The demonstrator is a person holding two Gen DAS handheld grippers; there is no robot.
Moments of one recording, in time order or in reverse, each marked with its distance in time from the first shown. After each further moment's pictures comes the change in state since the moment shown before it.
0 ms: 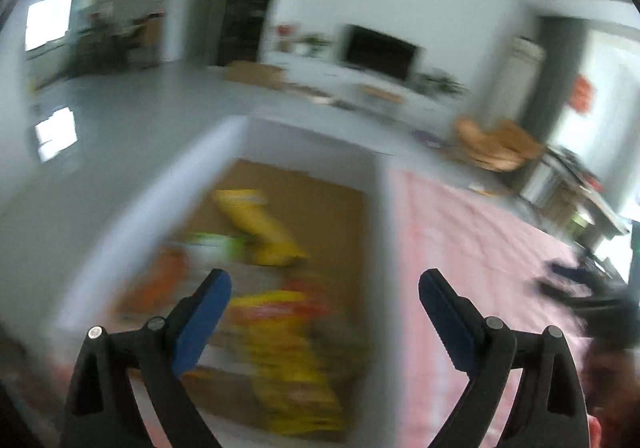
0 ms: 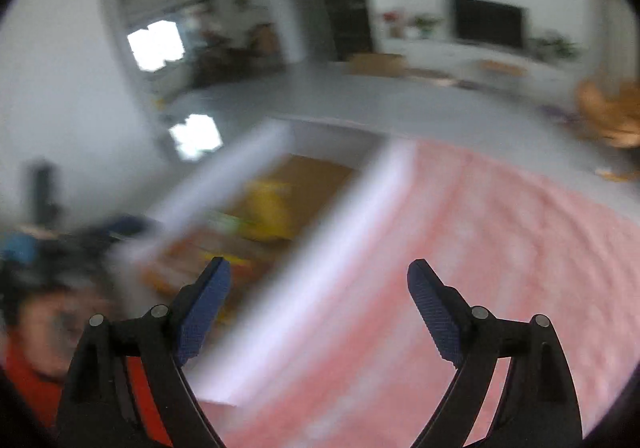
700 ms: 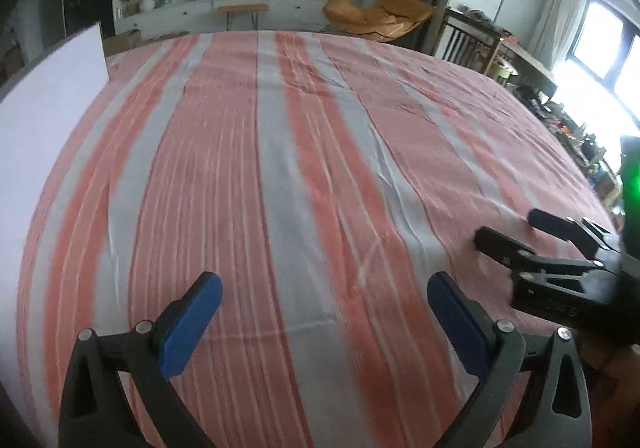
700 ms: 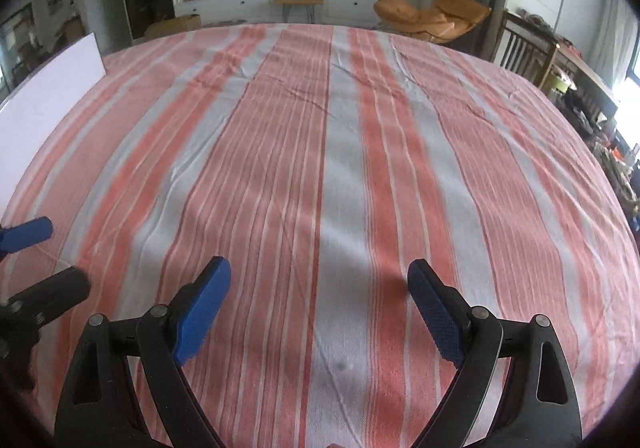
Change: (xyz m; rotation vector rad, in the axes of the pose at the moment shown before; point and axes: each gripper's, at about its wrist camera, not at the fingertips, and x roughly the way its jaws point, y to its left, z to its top) left arm 0.197 -0.243 -0.144 0.336 0.300 -0.169; right arm -0.007 -0.213 -0.204 0.319 0.136 -0.539
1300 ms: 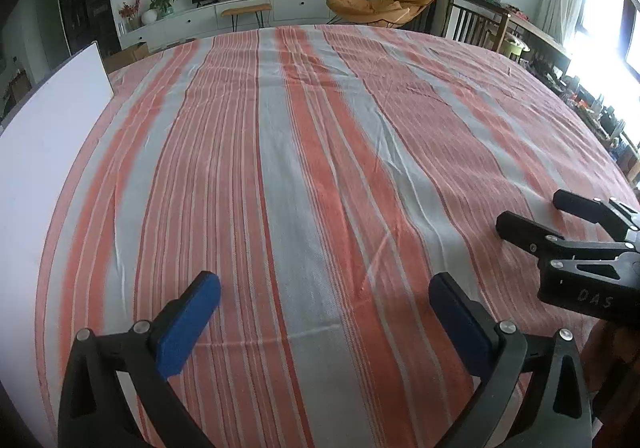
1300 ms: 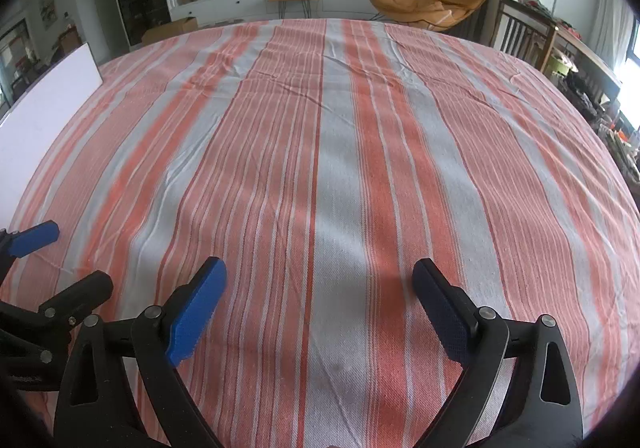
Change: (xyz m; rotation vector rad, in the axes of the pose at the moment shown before) left arm 0.011 -0.008 -0.002 0.074 0.025 0.093; right arm 0.006 -0.012 -0.001 0.040 0.017 0.024
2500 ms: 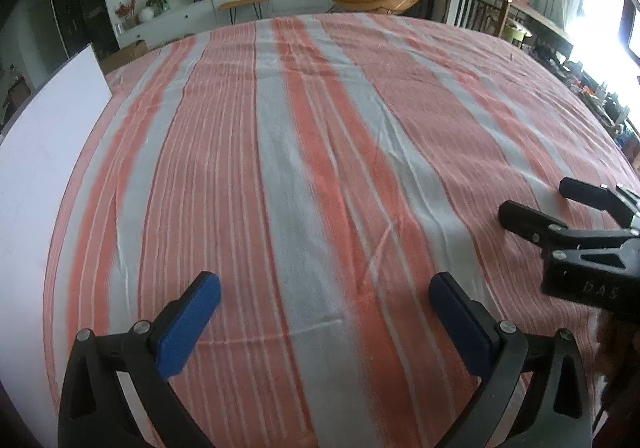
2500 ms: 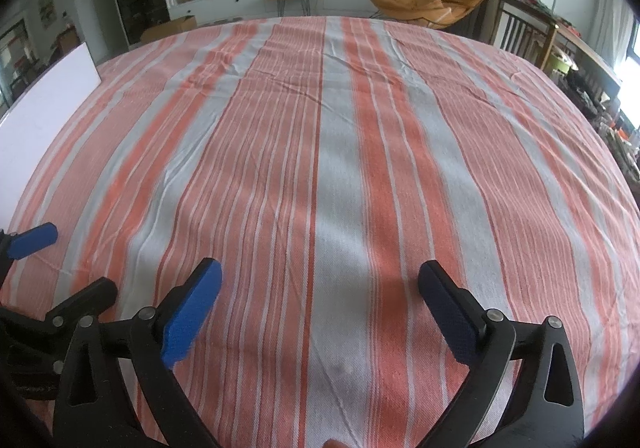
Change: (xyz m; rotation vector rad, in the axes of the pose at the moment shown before) left arm 0.000 0.002 0.003 0.014 0.069 0.030; right arm 0.005 0.002 0.003 0.002 0.013 -0.007
